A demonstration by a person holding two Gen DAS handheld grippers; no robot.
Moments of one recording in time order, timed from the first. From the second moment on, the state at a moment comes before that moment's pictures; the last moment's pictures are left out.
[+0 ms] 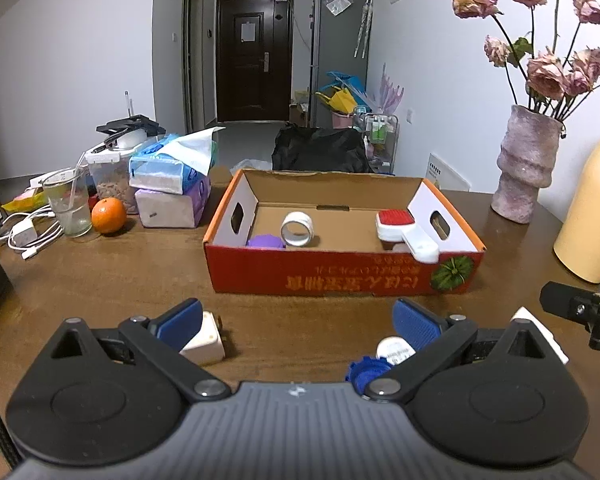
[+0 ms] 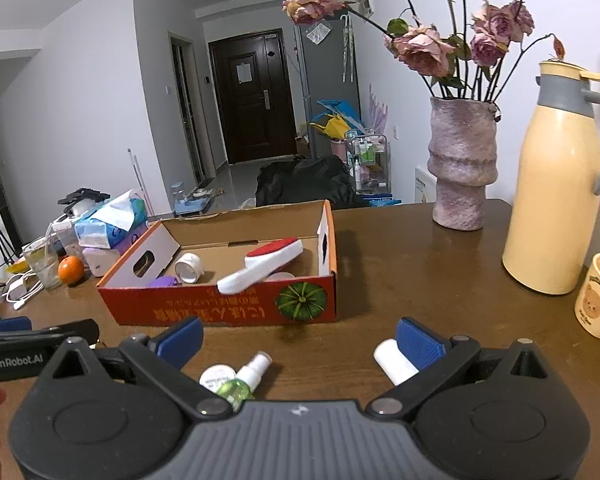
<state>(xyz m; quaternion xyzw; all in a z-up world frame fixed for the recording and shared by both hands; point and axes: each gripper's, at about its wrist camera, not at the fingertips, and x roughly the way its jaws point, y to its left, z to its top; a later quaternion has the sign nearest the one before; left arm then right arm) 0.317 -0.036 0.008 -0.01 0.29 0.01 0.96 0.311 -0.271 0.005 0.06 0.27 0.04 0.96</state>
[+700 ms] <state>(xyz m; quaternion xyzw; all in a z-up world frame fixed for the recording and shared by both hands) 0.294 -0.060 -0.040 -0.01 0.35 0.06 0.94 0.264 -0.299 -0.026 0.04 0.29 0.05 0.95</state>
